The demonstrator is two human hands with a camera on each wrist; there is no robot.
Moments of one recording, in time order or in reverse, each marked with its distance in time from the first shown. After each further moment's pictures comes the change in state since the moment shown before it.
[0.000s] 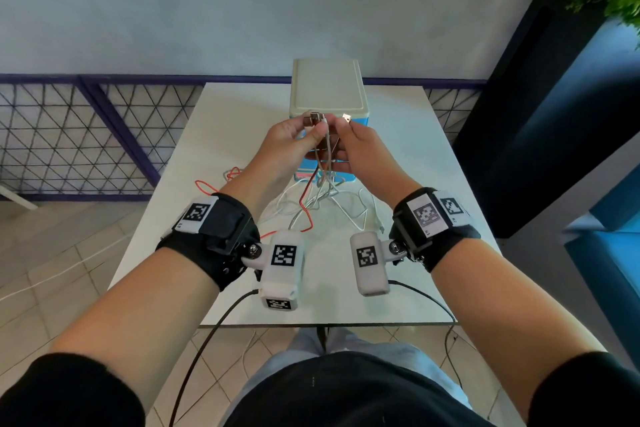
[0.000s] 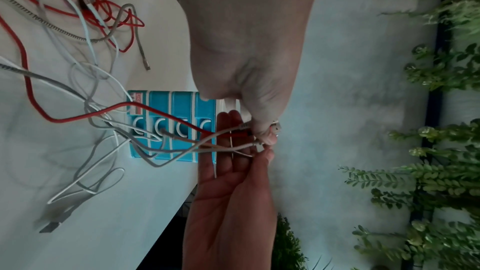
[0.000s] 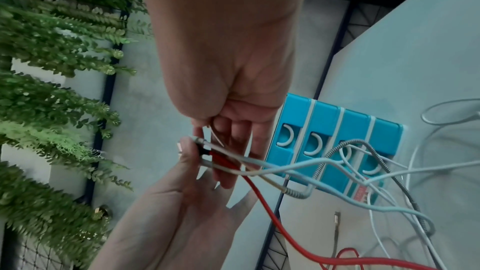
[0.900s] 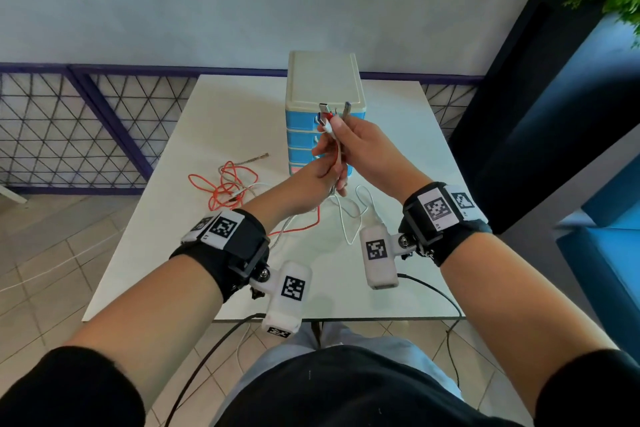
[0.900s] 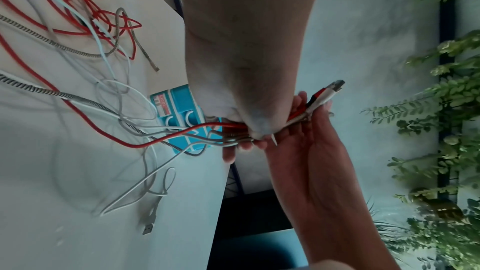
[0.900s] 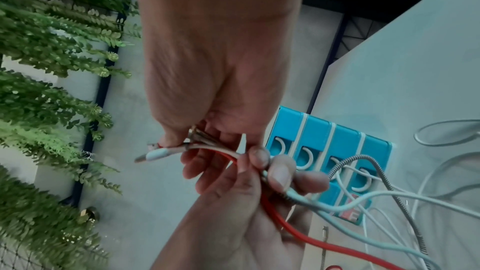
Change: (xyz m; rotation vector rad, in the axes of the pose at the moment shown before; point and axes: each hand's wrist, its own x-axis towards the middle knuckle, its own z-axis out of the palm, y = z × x) left_hand -0.024 -0.029 0.023 0.399 -0.381 -0.055; right_hand 0.002 0.008 -0.019 -0.177 -0.137 -0.098
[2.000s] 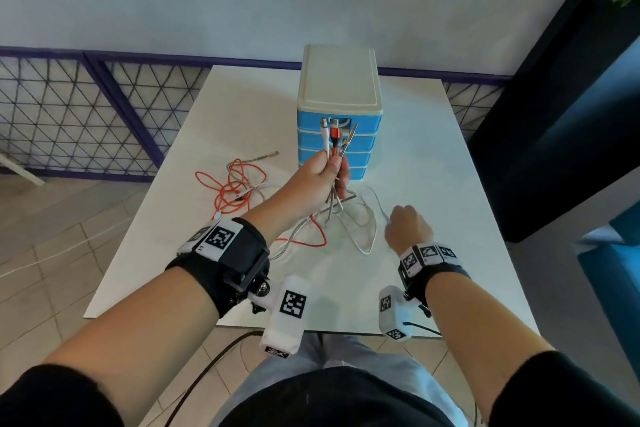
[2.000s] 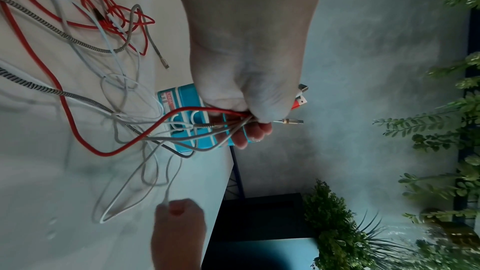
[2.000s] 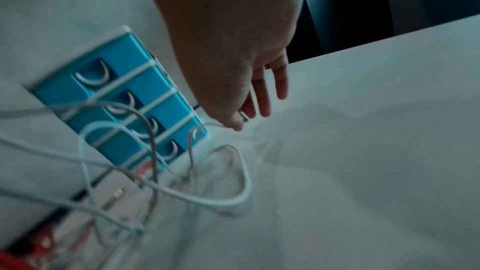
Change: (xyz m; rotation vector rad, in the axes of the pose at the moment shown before) left_hand 0.008 0.000 -0.002 -0.277 0.229 -0.144; right_hand -0.023 0.165 -0.045 -1.218 0.240 0.552
